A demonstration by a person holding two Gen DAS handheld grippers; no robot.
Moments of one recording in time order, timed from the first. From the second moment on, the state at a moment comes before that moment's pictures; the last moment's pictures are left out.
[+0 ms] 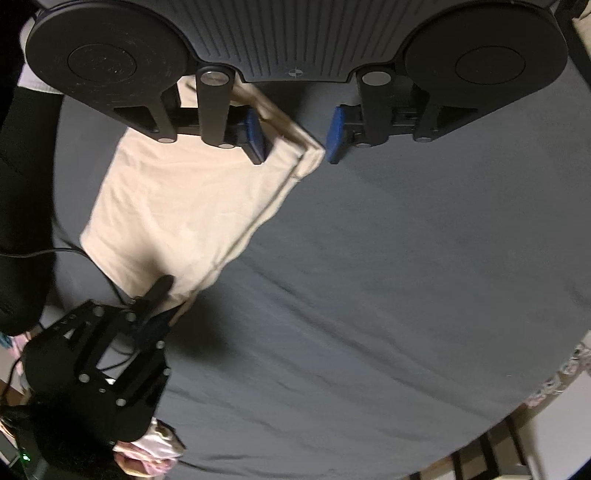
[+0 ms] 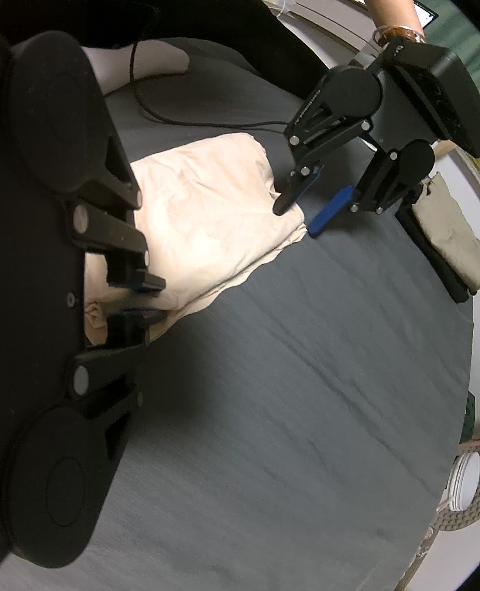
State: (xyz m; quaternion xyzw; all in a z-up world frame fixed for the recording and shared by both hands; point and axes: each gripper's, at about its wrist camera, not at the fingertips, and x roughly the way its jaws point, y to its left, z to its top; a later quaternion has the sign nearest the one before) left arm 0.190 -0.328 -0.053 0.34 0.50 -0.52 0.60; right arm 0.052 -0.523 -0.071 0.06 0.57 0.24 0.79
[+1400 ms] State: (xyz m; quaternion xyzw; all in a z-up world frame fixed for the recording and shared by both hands) left arm 0.058 -0.224 -0.059 0.09 0.38 -0.44 0.81; right arm -0.056 -0.506 -0.071 0.21 0.43 -0.03 0.88
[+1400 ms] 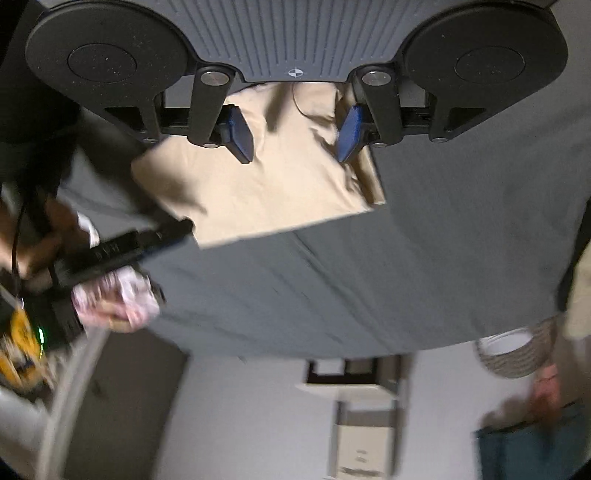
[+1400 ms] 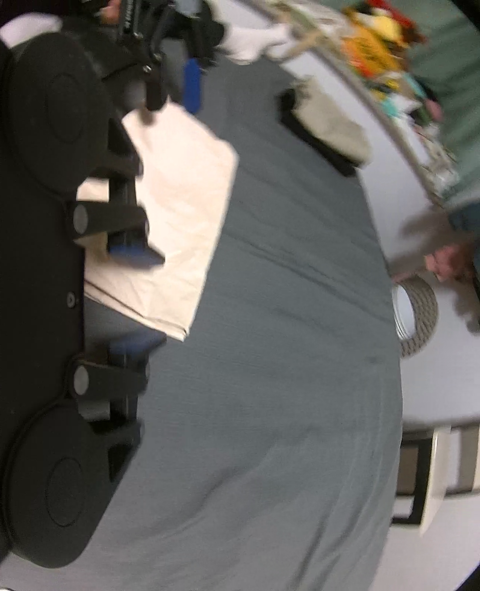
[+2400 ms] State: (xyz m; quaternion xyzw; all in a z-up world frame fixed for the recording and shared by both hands) left arm 0.120 -0.208 -0.106 -0.11 0.59 -0.32 0.74; right arm -0.067 -0.536 -0.102 0.38 0.45 0.03 0.80
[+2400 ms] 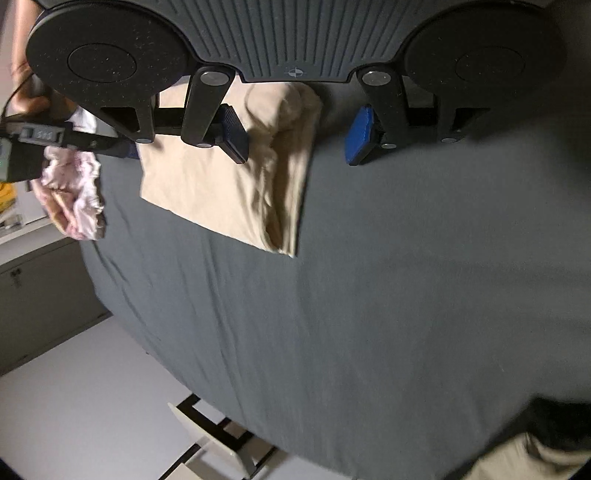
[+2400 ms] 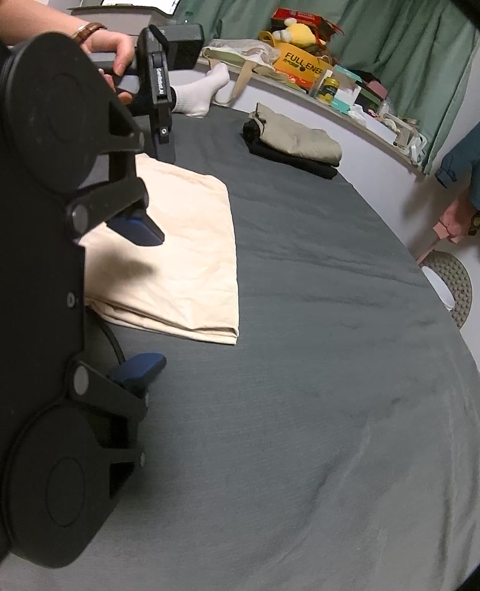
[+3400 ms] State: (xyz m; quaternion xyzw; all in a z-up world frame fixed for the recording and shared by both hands) left arm 0.140 -0.208 -0.130 -0.20 0.56 -0.40 0.69; right arm -0.061 -0.552 -0.133 0.50 0.43 0.06 0.75
